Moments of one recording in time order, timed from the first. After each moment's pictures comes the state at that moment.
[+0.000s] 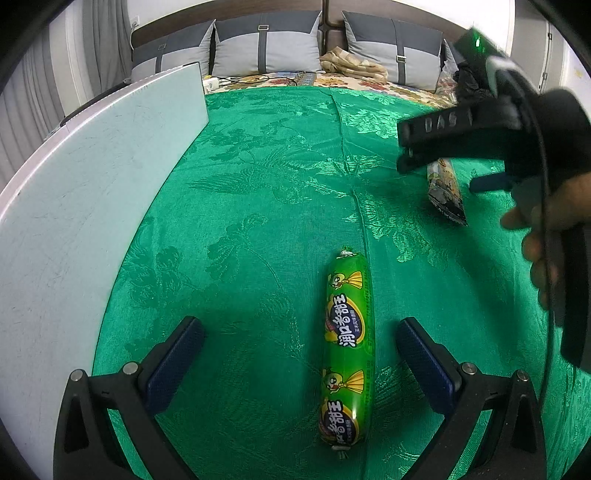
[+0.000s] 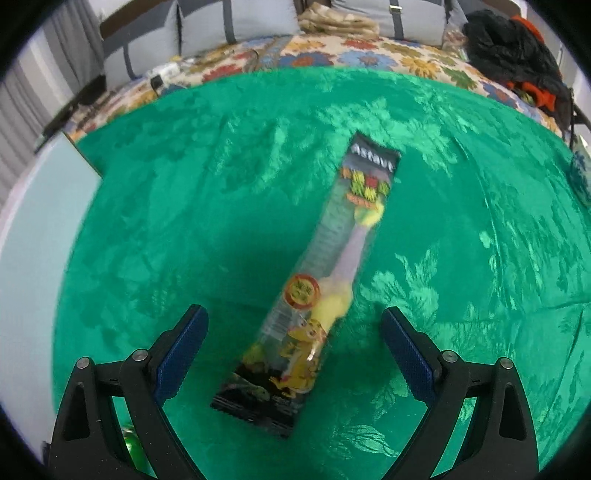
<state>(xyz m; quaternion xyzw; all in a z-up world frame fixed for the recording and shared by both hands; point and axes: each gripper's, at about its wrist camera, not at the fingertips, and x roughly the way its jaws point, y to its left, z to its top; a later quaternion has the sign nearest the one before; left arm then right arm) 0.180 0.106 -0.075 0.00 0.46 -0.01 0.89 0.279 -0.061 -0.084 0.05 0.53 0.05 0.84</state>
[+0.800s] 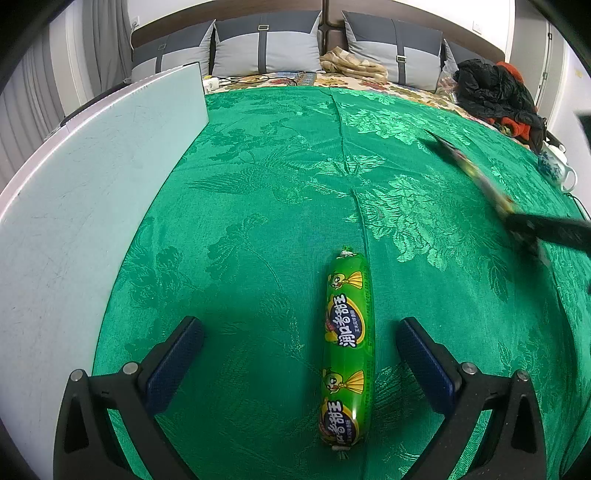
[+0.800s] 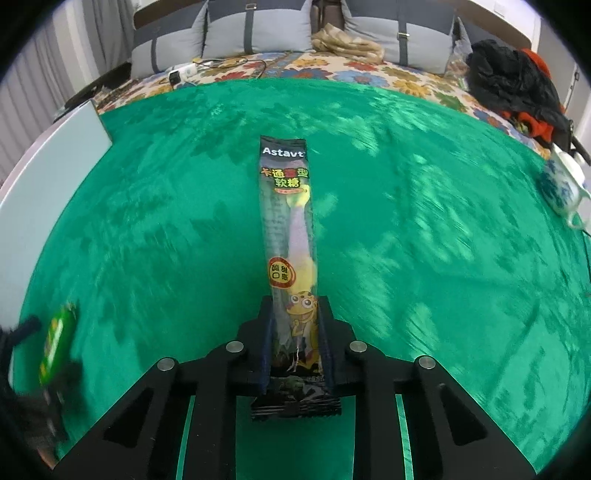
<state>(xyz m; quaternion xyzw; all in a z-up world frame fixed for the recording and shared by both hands) 0.181 0.106 -0.075 0.00 0.46 -0.01 0.89 0.208 -0.139 -0.078 -0.01 0.49 0.09 0.87</state>
